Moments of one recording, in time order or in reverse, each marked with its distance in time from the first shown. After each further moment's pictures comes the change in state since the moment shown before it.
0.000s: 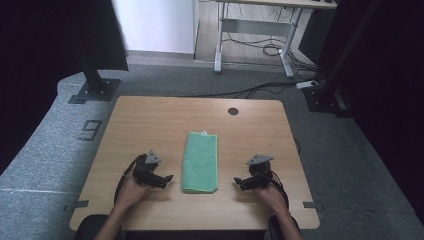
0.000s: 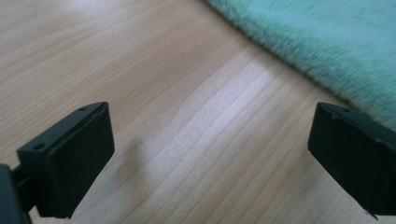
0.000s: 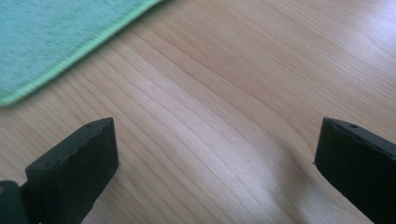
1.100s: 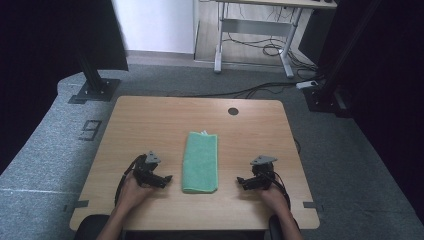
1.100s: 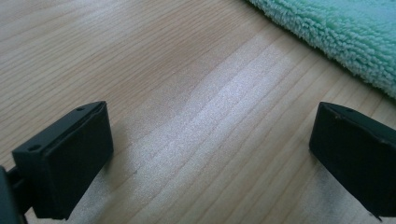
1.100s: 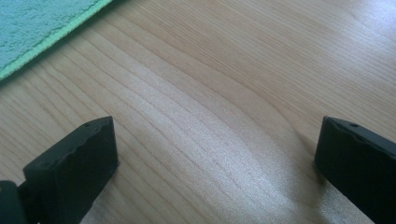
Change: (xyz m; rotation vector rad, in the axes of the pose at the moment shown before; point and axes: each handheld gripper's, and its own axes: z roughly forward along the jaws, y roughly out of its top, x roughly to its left) left arm 0.007 -0.005 0.009 0.015 -0.015 -0.023; right arm -0.009 -0.011 0.003 -0.007 -0.023 0.050
